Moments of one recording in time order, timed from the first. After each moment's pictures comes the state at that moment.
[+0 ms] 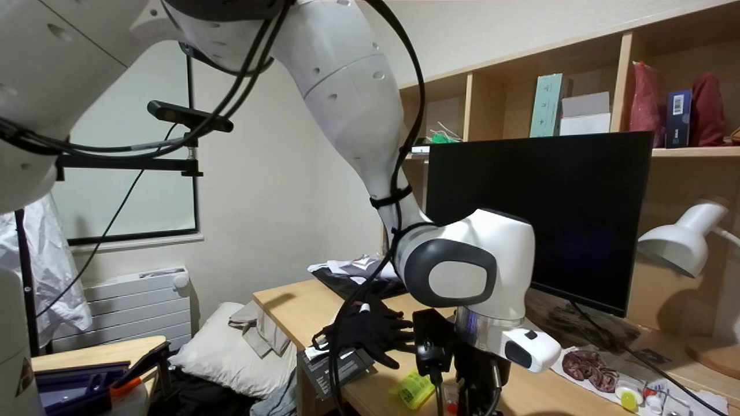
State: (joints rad) arm -0.16 0.71 -0.10 -1.94 0.14 2.58 0.21
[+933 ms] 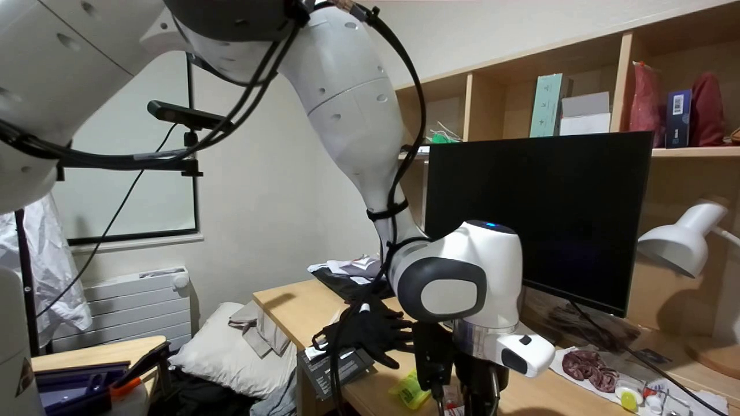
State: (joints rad) arm -0.17 0.75 -0.08 -1.94 0.14 2.72 0.20
